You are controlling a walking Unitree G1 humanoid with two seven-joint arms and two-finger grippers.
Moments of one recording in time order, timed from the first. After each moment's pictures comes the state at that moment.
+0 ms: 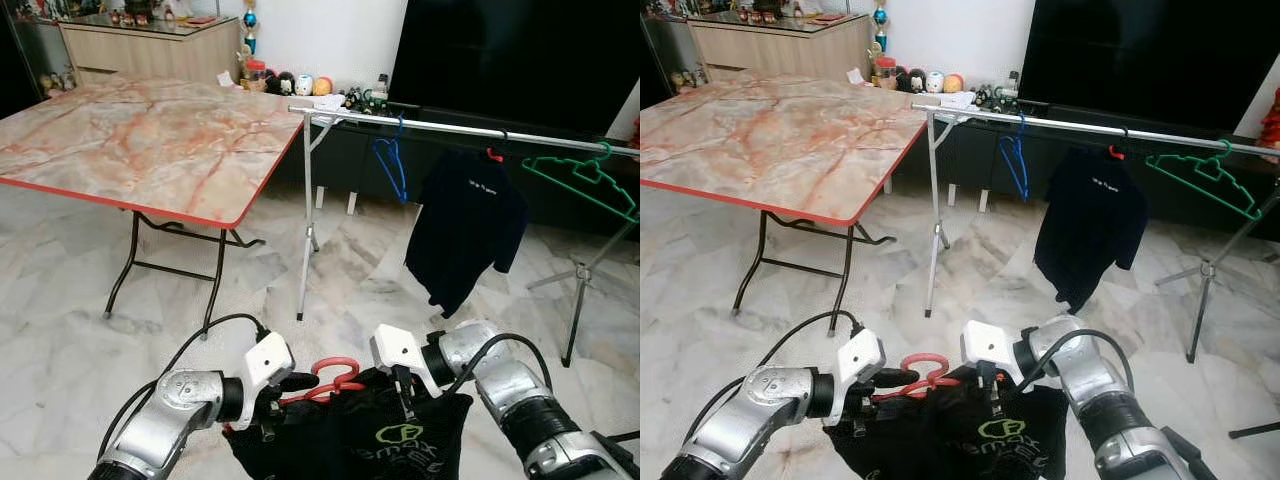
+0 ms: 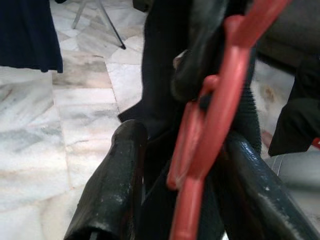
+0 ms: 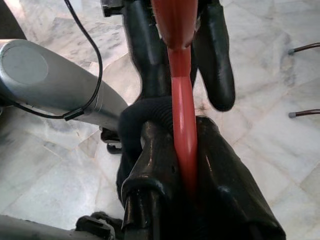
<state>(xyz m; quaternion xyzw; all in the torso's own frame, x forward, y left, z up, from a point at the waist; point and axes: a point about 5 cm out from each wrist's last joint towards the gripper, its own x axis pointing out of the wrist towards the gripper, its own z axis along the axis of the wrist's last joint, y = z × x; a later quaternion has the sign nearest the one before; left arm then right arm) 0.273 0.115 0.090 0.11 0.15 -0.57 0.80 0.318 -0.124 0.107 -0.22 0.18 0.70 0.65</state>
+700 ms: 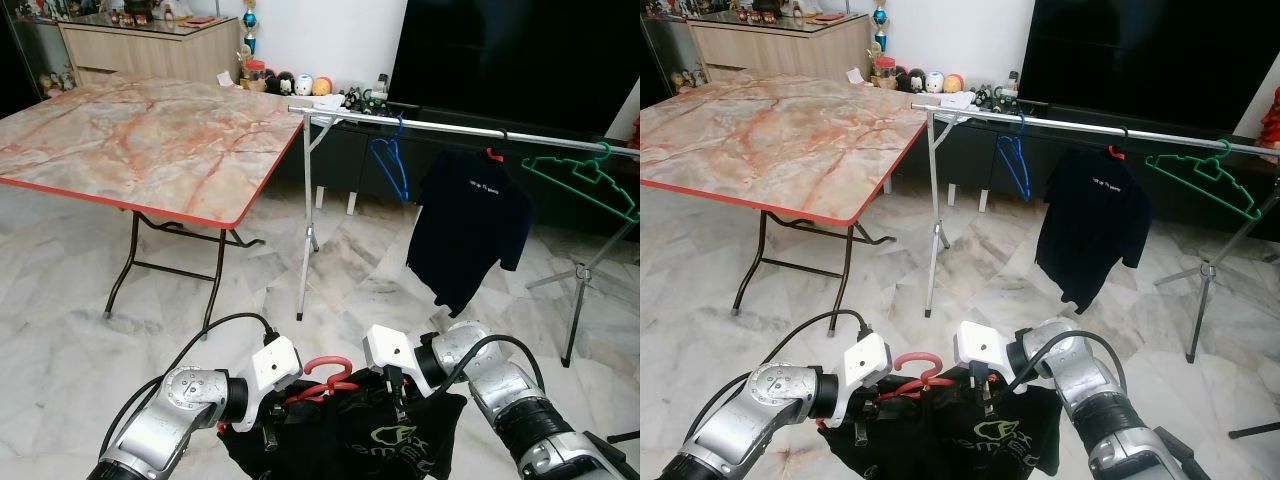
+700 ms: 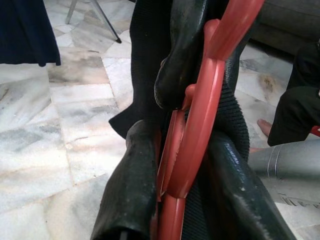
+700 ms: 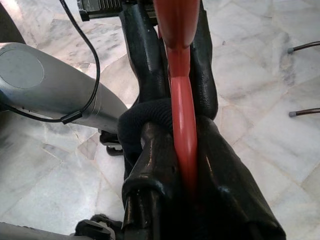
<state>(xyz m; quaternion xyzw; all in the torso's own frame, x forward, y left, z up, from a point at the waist) 0.271 0.113 0.092 0.13 0.15 -0.57 0.79 0.318 -0.119 0.105 -0.22 0.19 0.70 0.65</state>
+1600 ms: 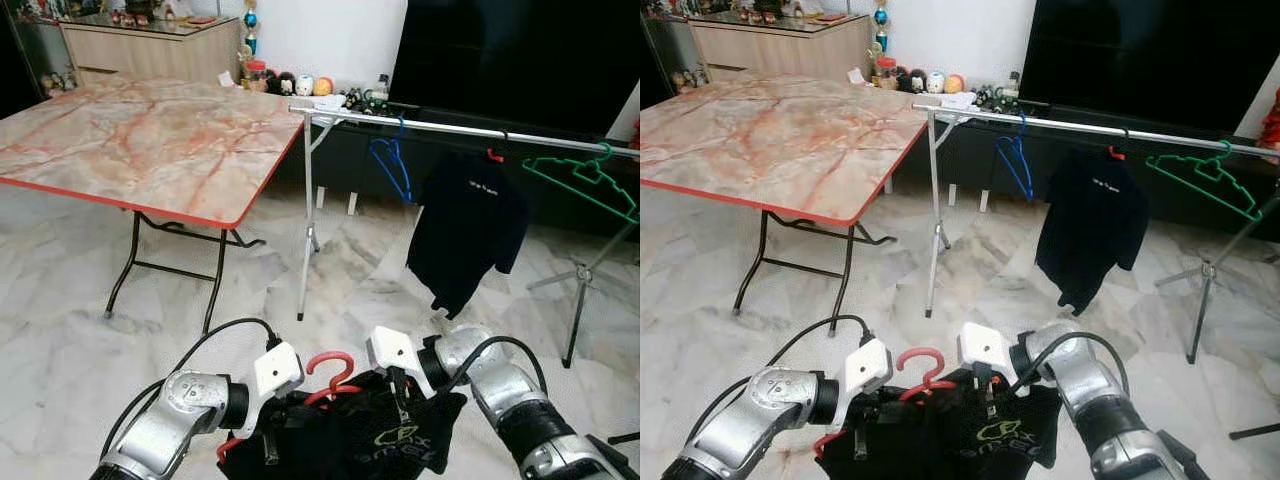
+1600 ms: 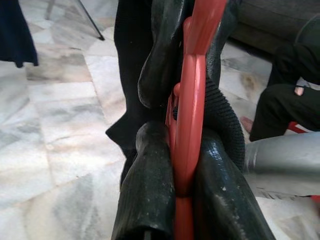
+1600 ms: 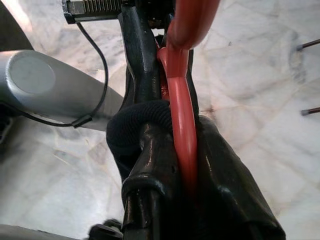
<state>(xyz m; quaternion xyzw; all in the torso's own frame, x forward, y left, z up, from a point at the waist) 0.263 0.110 0.087 0.11 0.17 -0.60 0.78 0.311 -0.124 0.097 -0.18 0.20 0.71 0.65</state>
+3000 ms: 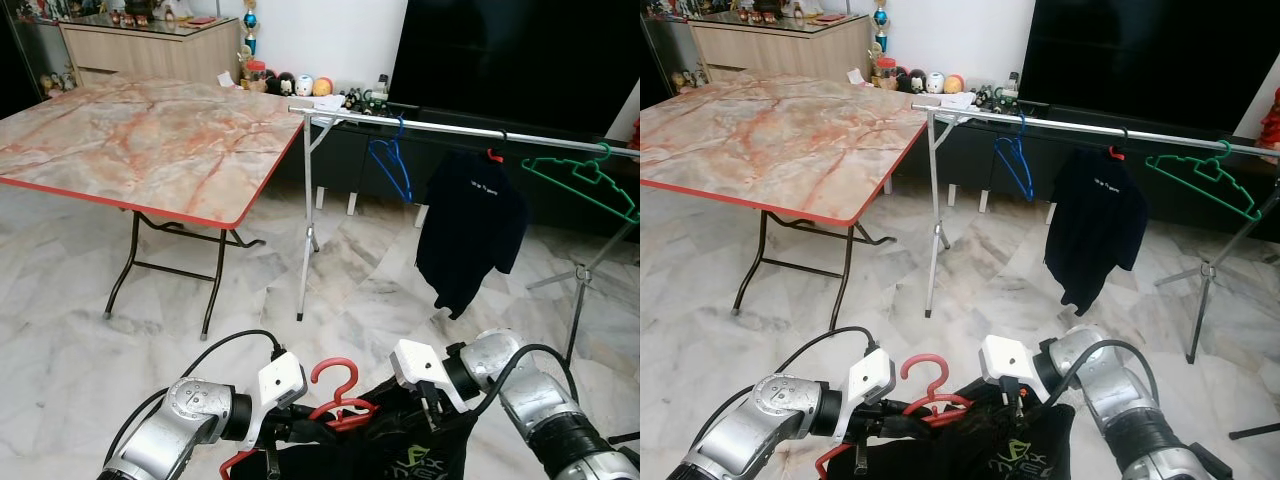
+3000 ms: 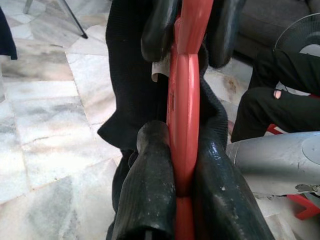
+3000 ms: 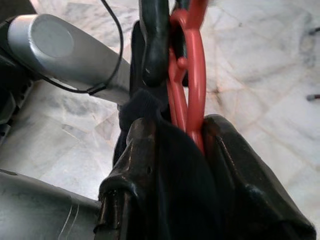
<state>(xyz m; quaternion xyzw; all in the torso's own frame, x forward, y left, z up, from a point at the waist) 0.258 0.107 0.082 0.09 0.18 -0.61 0.76 0.304 -0.157 0.107 -0.23 0.22 0.71 0.63</state>
